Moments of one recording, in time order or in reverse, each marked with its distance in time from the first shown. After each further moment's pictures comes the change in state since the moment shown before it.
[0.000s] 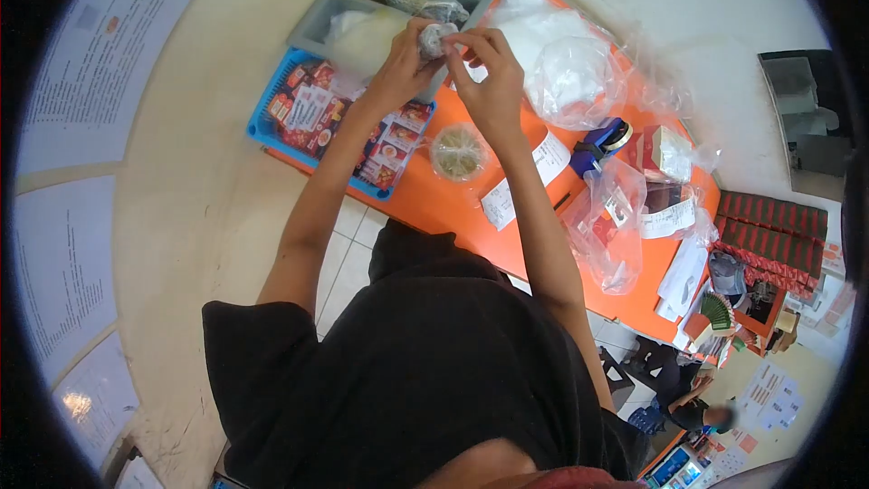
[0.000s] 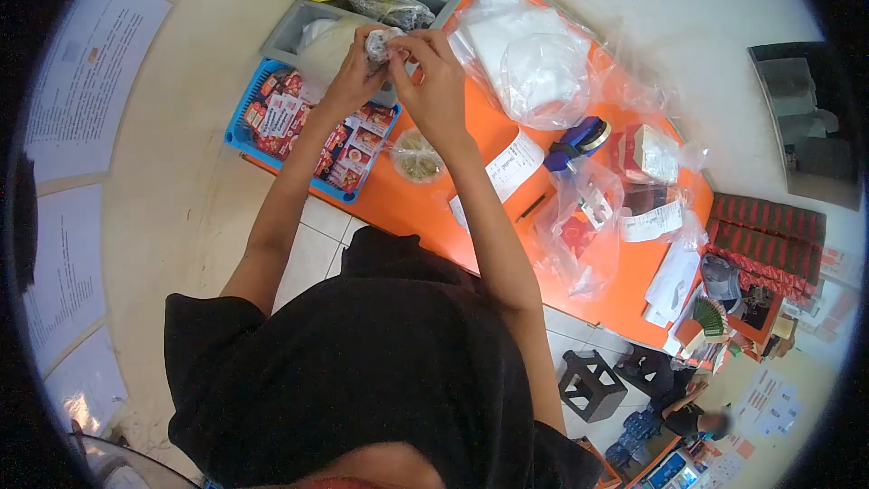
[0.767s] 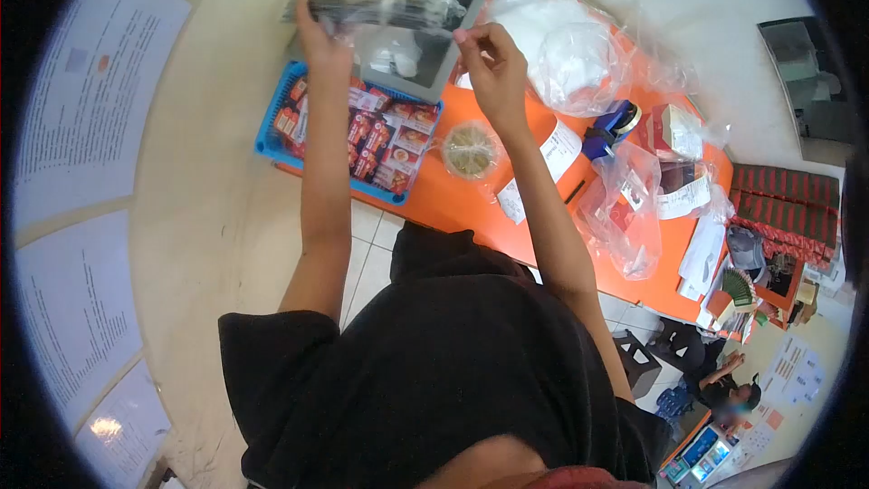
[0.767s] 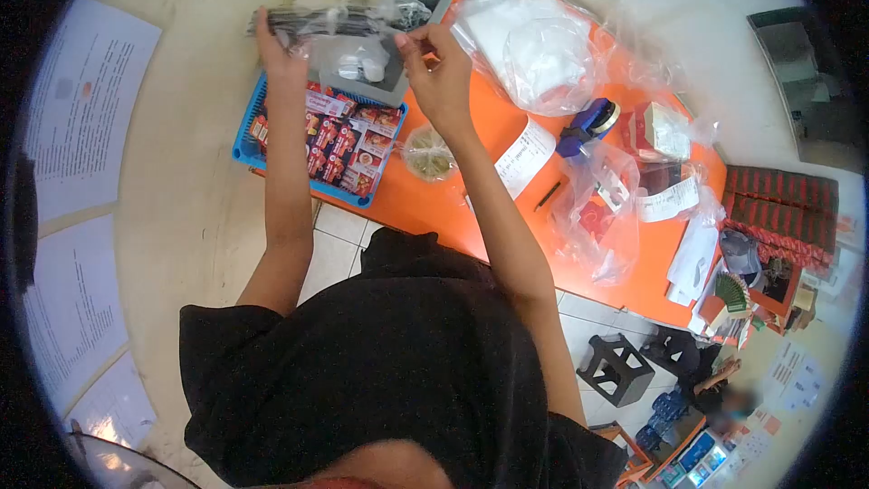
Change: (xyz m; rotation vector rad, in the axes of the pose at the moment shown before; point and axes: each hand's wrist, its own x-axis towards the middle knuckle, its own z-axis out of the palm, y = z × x) left_hand 0.056 -0.009 -0.074 -1.142 0.848 -0.680; right_hand -0.002 0.018 0.008 0.315 0.016 0.398
